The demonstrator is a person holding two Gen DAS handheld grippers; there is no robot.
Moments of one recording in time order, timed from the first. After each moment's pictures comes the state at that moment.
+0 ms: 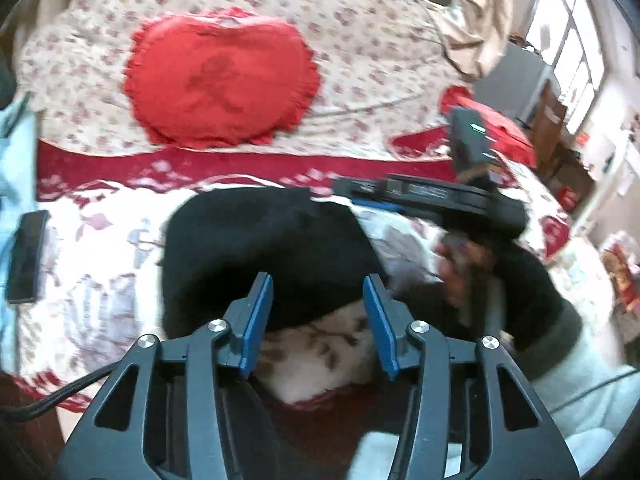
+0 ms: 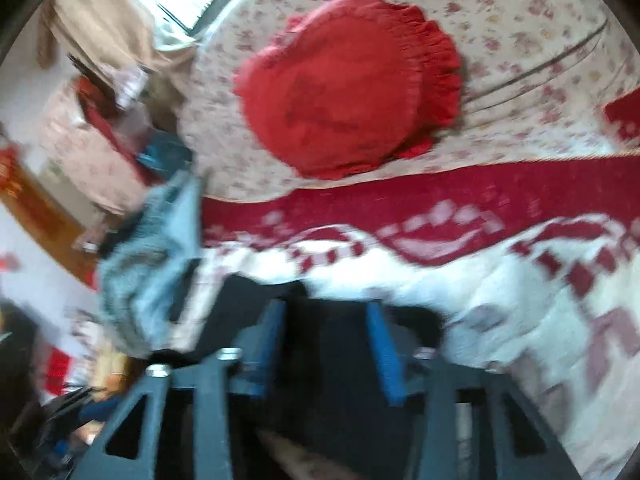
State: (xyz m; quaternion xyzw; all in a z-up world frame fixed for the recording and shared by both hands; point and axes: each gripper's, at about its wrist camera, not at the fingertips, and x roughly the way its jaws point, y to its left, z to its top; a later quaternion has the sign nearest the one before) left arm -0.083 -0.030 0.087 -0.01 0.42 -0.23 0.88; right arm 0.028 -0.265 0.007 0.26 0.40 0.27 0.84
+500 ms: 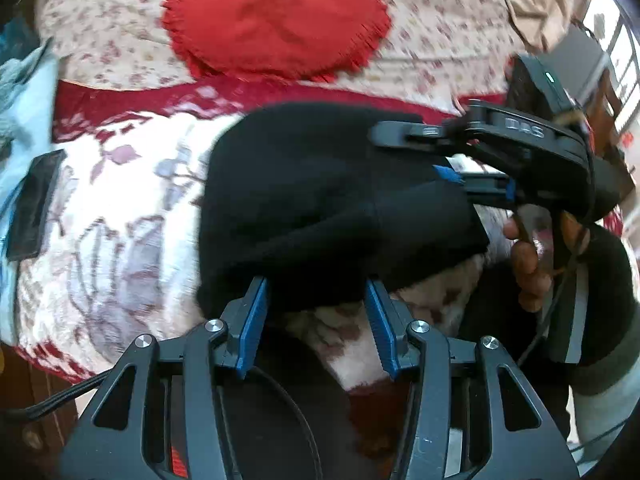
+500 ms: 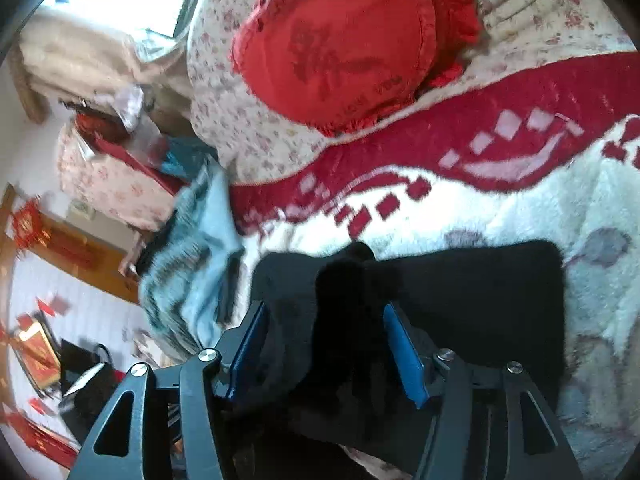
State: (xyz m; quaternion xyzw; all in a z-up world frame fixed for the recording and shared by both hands) left arm -0.056 -0.020 0.007 0.01 0.51 -0.17 0.85; right arm 0.046 -0.218 -0.030 0.33 0.46 0.29 0.77
